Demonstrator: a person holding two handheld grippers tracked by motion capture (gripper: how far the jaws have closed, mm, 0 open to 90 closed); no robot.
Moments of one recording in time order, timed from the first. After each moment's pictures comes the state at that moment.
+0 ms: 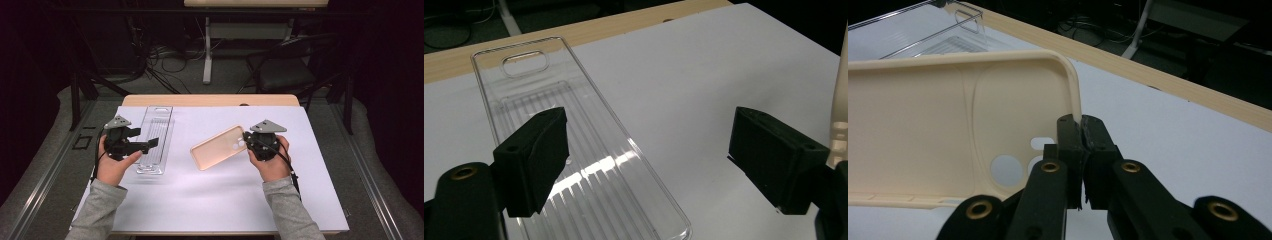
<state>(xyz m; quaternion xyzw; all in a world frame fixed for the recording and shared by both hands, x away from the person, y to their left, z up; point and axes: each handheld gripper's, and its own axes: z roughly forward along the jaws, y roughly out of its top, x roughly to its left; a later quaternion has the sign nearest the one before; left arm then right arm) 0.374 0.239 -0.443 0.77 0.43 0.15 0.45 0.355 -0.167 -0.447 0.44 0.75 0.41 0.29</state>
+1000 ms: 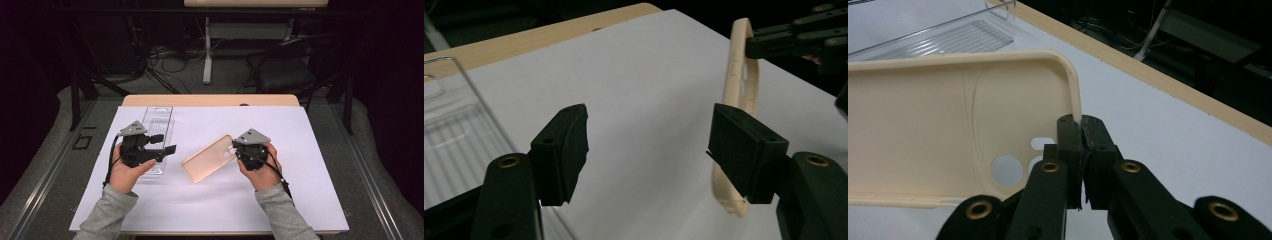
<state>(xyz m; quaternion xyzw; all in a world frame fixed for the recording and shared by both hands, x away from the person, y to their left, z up) 0.352 0.194 -0.440 0.79 0.35 0.09 0.49 0.335 -0.136 -0.455 0.39 0.78 0.39 0.31</state>
